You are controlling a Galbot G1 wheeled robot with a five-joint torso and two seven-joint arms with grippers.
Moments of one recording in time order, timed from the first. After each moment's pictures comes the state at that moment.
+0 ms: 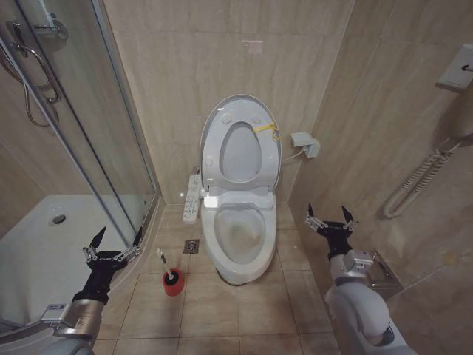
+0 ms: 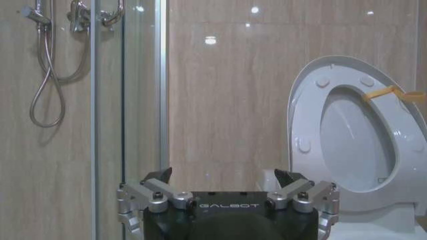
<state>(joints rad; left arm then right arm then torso) 1.60 -1.24 -0.76 -2.16 -0.39 -0.10 0.03 -1.36 1.26 0.55 2.11 0.25 -0.11 0.32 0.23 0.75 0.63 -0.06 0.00</state>
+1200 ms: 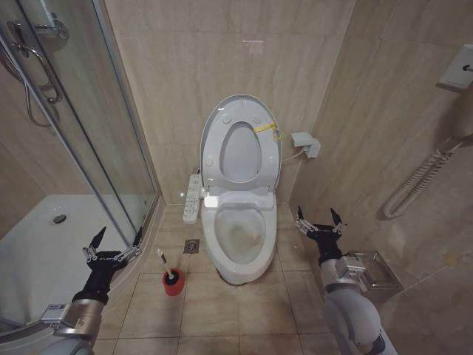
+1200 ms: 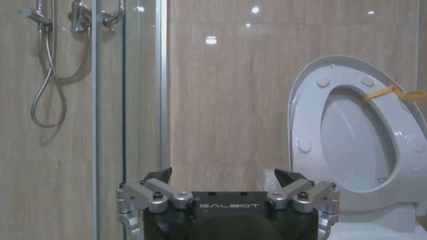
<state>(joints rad) 1.60 -1.24 -0.76 -2.16 -0.39 -0.10 0.03 -1.36 1.33 0.52 2.12 0.22 -0.09 0.28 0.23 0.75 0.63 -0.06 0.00</state>
